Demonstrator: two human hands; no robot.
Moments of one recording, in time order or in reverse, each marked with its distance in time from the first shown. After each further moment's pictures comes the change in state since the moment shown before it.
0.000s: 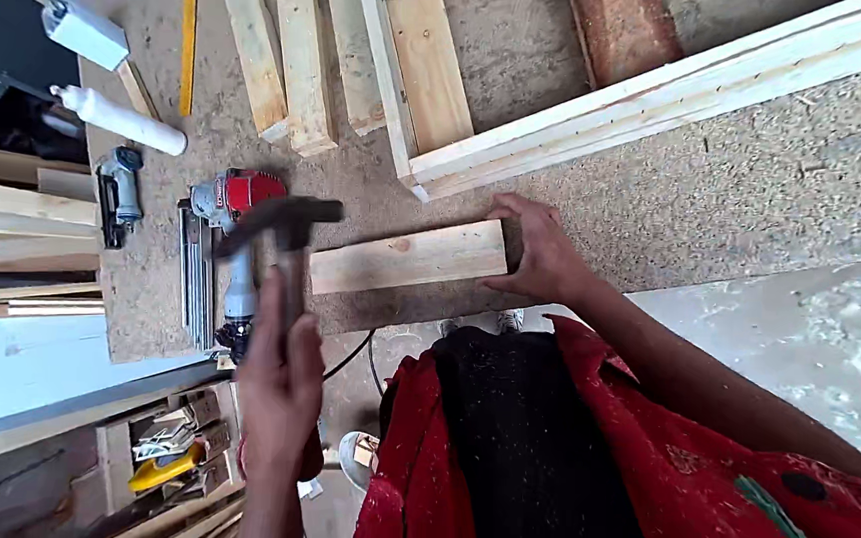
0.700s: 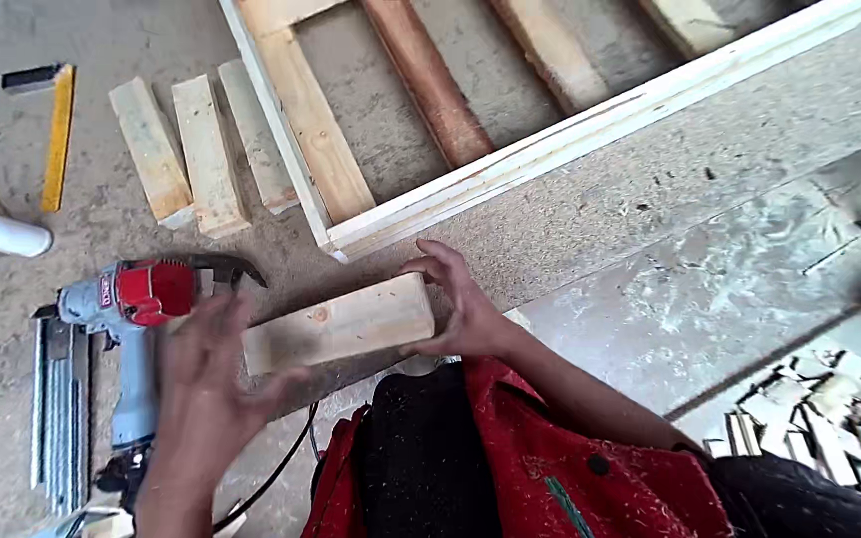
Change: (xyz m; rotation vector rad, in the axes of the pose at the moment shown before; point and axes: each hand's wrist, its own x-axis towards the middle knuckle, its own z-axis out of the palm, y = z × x) left_hand 0.089 -0.048 0.007 0.281 -0.159 0.539; right_hand 0.001 -0.087 -0.025 0.421 0.164 -0.073
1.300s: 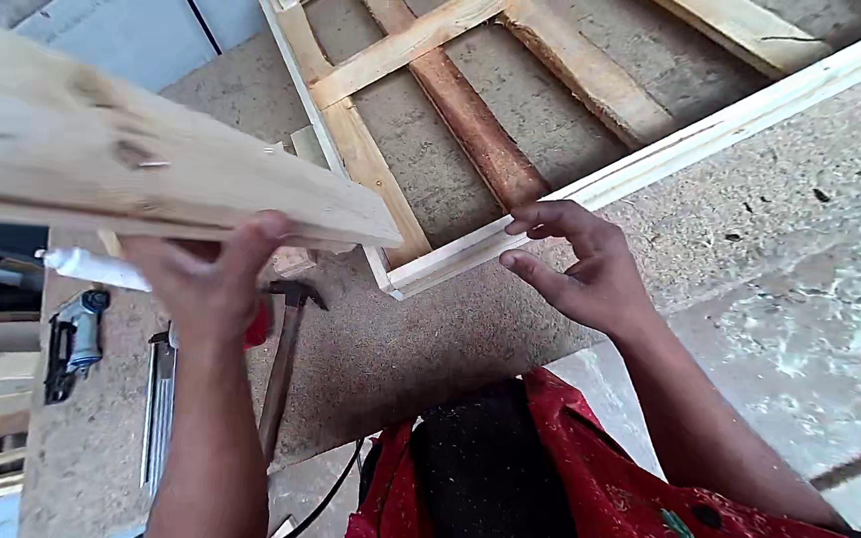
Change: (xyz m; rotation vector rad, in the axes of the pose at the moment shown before) left_hand 0.163 0.019 -0.074 -0.947 0.586 0.244; right_hand 0.064 -0.036 -0.077 -0.367 0.242 0.002
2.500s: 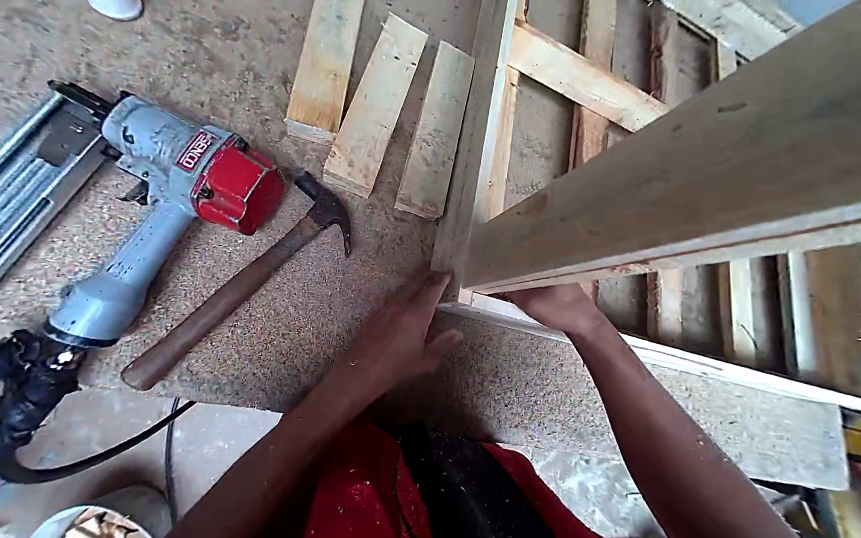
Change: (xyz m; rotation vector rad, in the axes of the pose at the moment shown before) left_hand -0.158 -0.090 0.061 0.214 -0.271 -0.683; right_hand 0.112 0.036 0.109 -0.138 -0.724 0.019
